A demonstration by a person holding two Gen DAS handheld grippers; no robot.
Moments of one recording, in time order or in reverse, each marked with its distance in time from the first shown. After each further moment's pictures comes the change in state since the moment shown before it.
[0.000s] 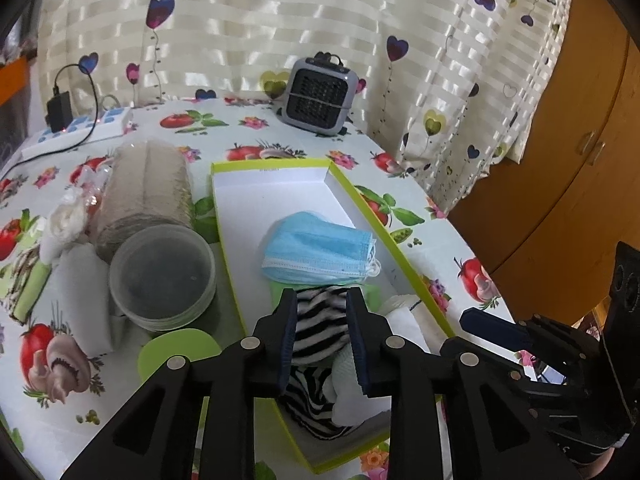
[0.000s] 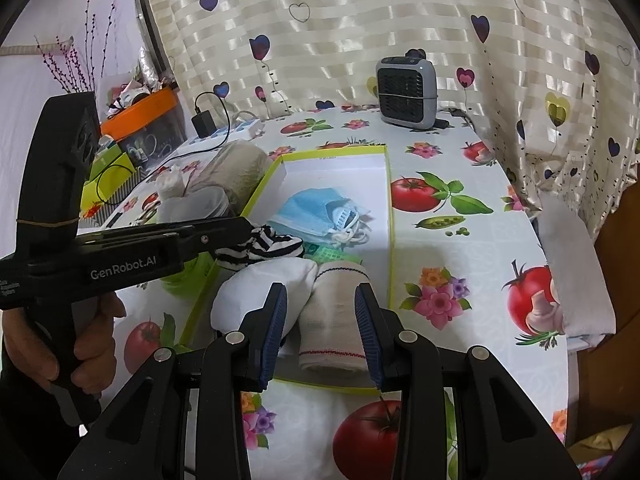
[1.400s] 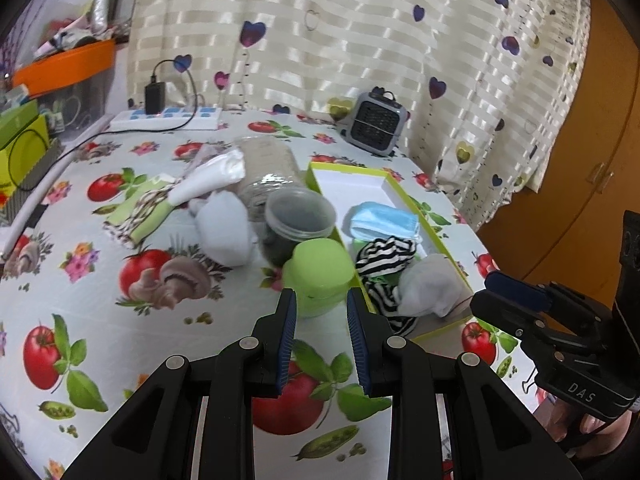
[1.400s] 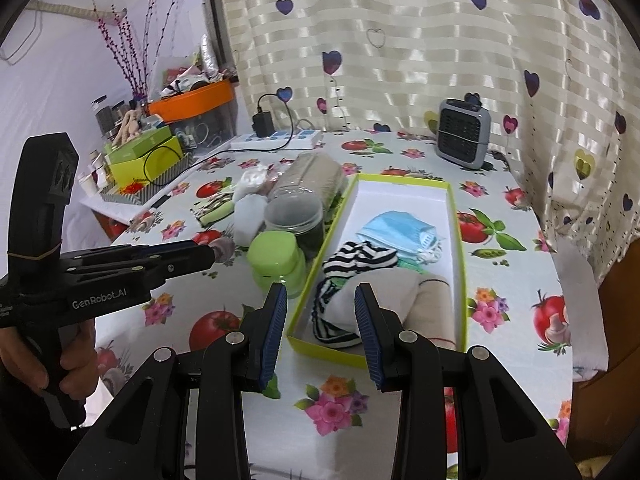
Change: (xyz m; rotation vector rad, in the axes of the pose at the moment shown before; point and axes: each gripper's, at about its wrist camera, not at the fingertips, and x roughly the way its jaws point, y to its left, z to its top) left arm -0.110 0.052 -0.064 -0.109 -0.081 0.115; right arm -0.037 0.084 -0.005 -0.154 -0.038 0.045
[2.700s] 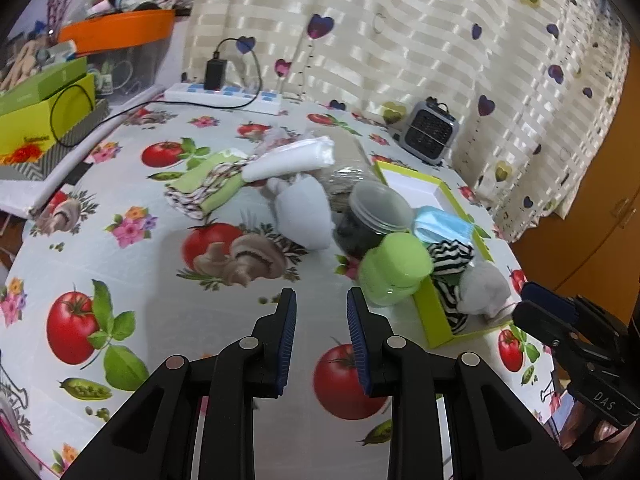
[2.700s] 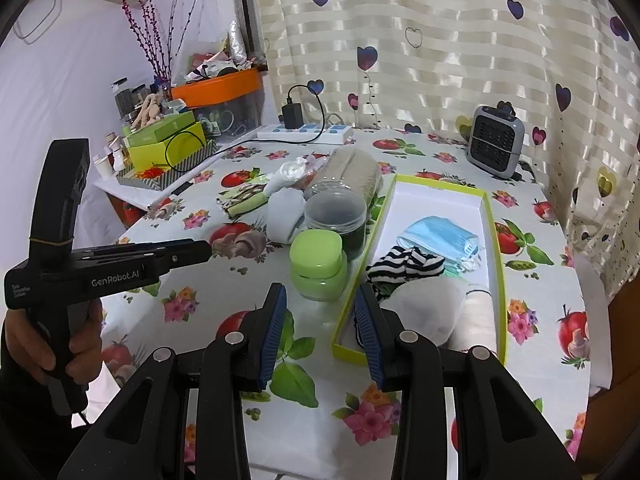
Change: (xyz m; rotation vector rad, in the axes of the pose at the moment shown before) left arm -0.008 0.061 -0.010 -0.129 0.007 0.077; right arm 0.013 0.033 0.003 -0.060 0.017 0.043
